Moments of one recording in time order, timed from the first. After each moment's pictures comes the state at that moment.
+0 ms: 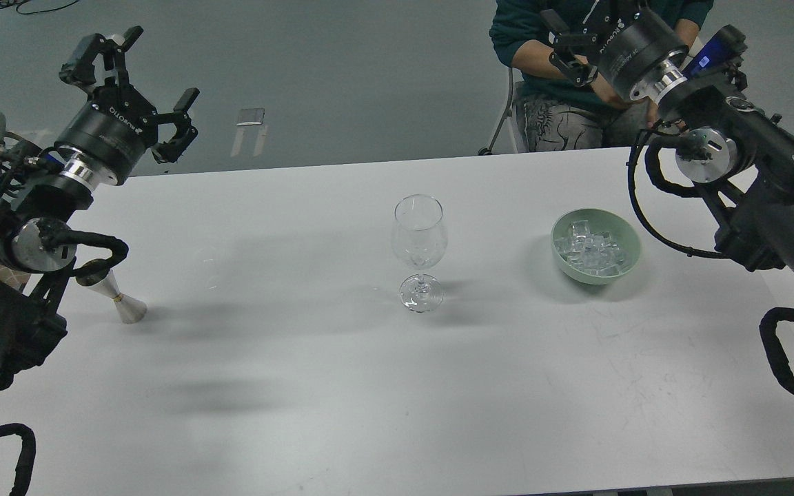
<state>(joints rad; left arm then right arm) -0.67 0.43 -1.17 -0.83 0.38 -0.49 -0.12 1.01 -0.23 0.85 0.59 -0.46 0.41 0.32</state>
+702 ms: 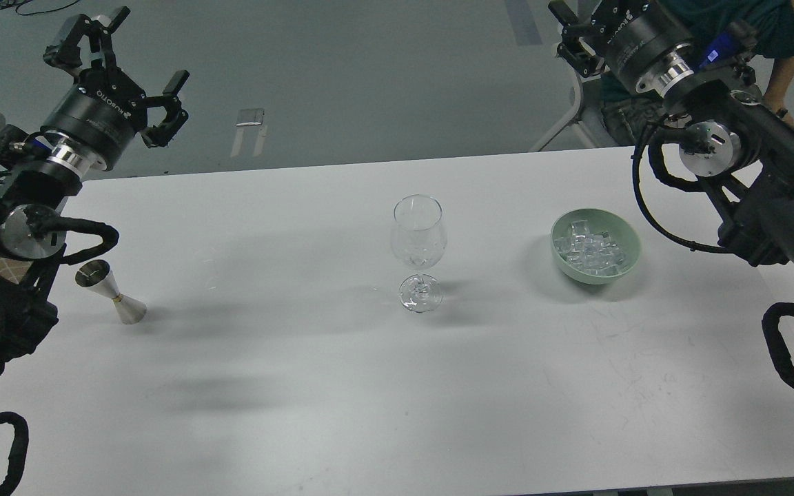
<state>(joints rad) -0.71 0.45 -1.19 -0.82 0.36 -0.49 -0.12 1.03 -0.24 0.85 0.58 -0.46 0.38 0.33</state>
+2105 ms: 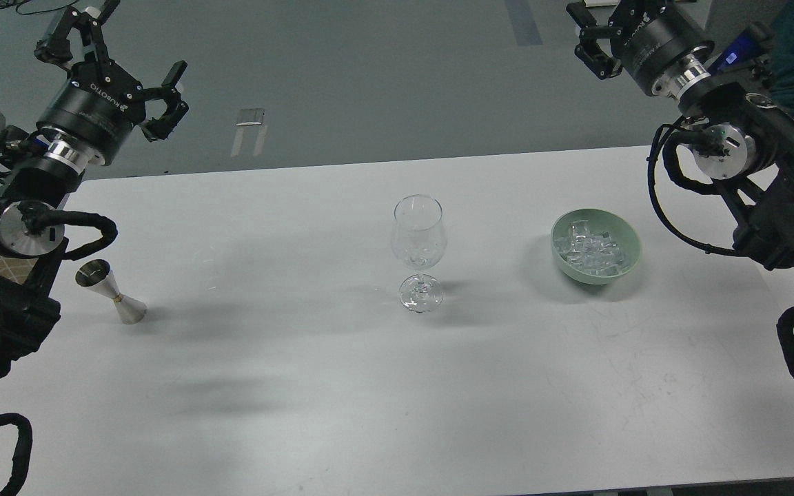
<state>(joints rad) -0.70 0.44 -1.22 -0.87 0.28 -0.47 -0.08 1.01 -0.27 0.85 0.60 -0.46 0.36 0.33</state>
